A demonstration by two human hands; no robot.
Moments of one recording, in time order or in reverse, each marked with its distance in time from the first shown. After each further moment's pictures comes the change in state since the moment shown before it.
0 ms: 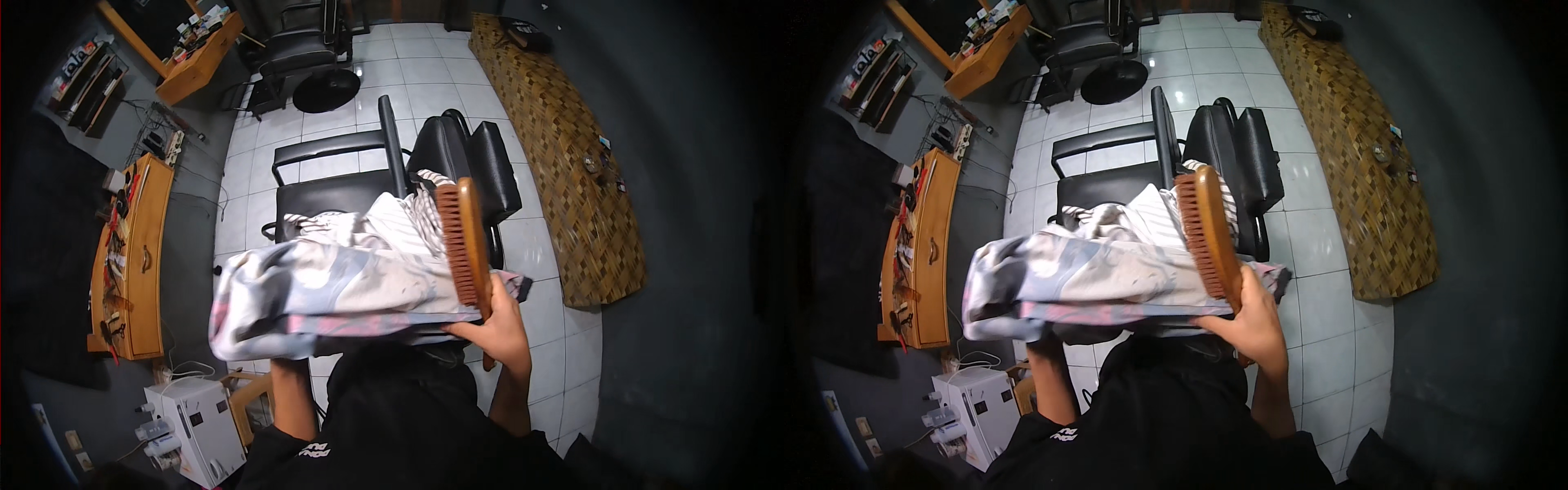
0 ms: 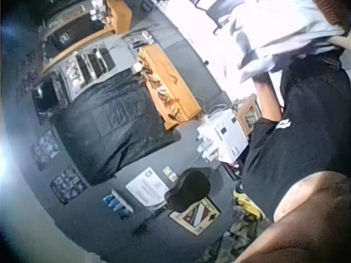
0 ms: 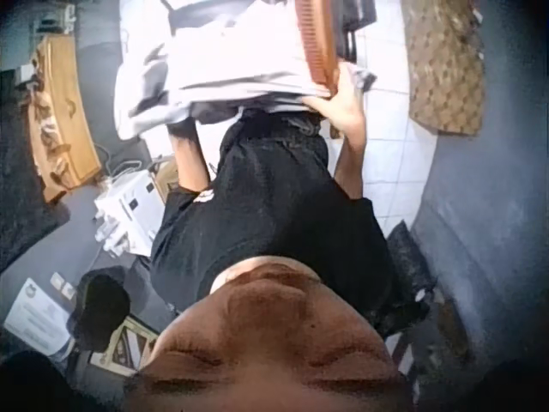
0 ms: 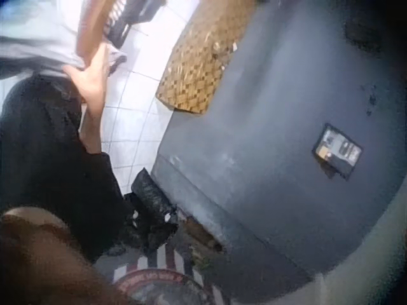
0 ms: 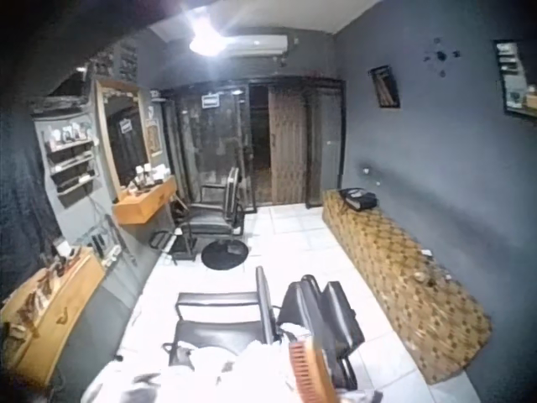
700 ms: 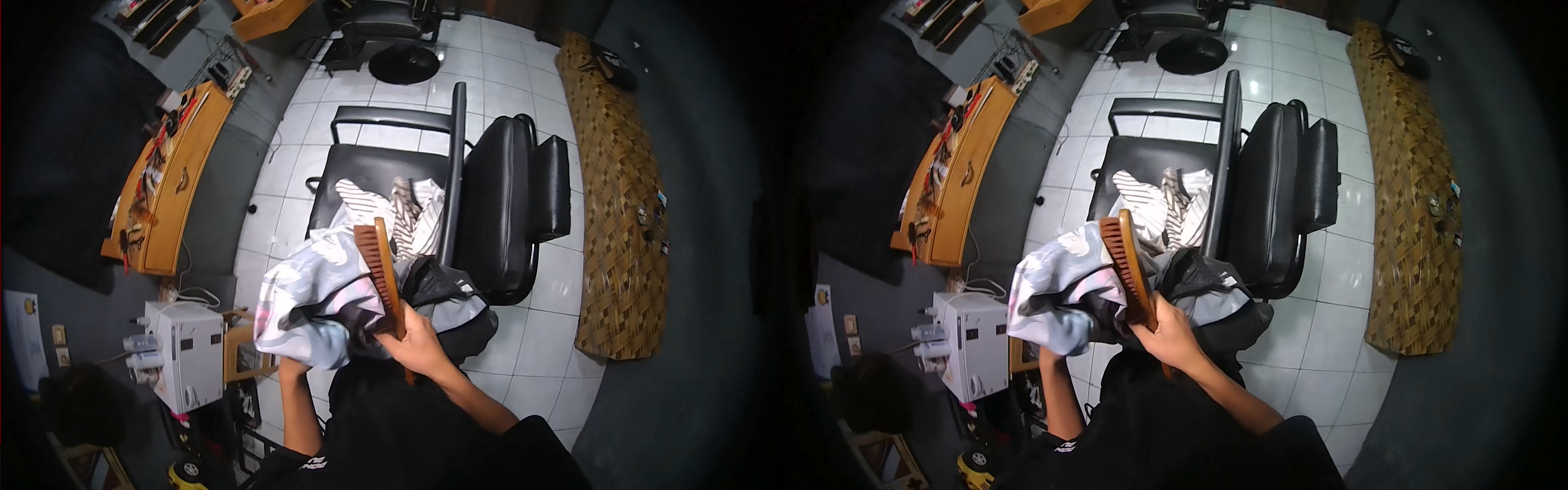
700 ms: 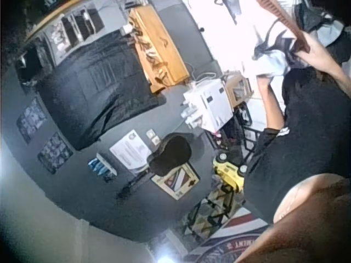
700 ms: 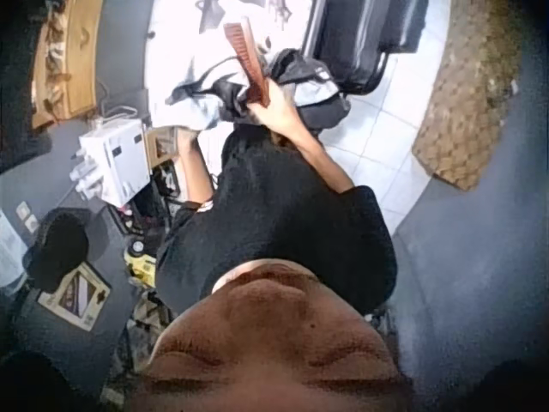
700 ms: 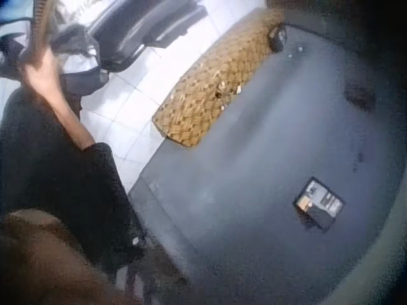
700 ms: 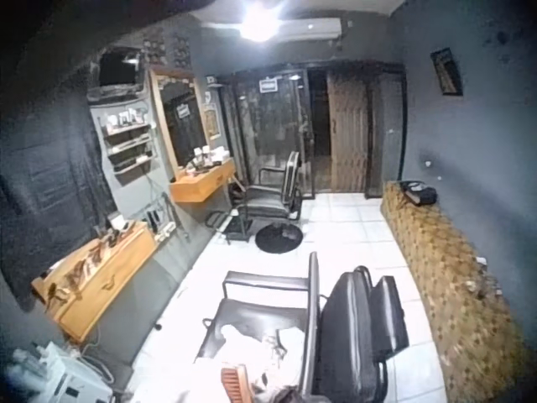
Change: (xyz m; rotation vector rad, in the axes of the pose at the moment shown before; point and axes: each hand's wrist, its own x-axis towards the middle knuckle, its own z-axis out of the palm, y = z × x) left_hand -0.122 -0.037 -0.050 0.847 0.313 -0.177; right_hand 0.005 0.042 0.109 0.146 -0.484 -0.093
